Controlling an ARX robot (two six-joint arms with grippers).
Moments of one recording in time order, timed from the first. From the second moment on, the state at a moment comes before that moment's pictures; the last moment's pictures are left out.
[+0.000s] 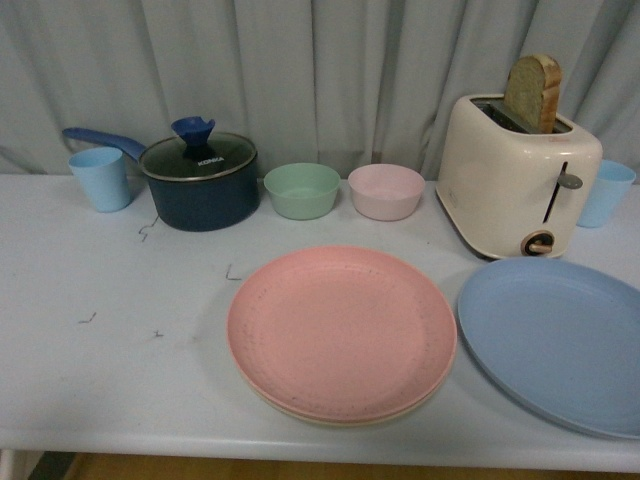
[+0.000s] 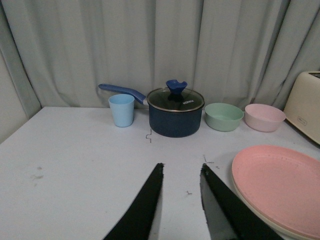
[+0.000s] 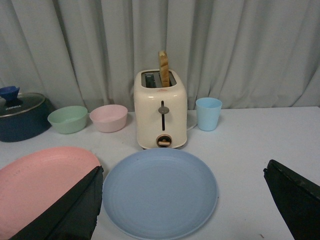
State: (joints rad) left arm 0.00 0.01 0.01 0.00 0.00 -0.01; right arm -0.01 0.00 0.01 0.00 0.00 0.01
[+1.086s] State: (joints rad) left arm 0.00 0.01 0.01 0.00 0.00 -0.01; right arm -0.26 1.65 0.86 0.08 -0.13 -0.26
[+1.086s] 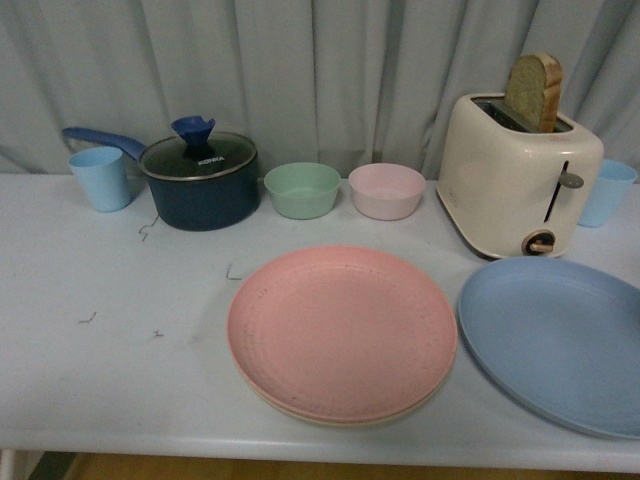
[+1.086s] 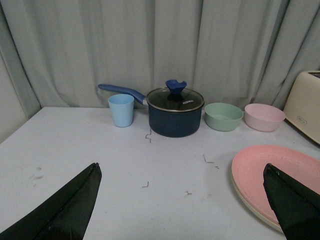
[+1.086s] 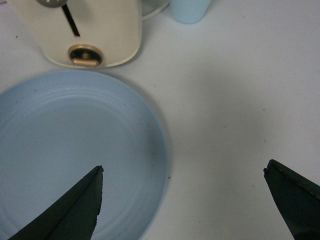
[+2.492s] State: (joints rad) left arm 0.00 0.01 0.01 0.00 0.00 -0.01; right arm -0.15 2.15 1.06 0.12 -0.01 0.01
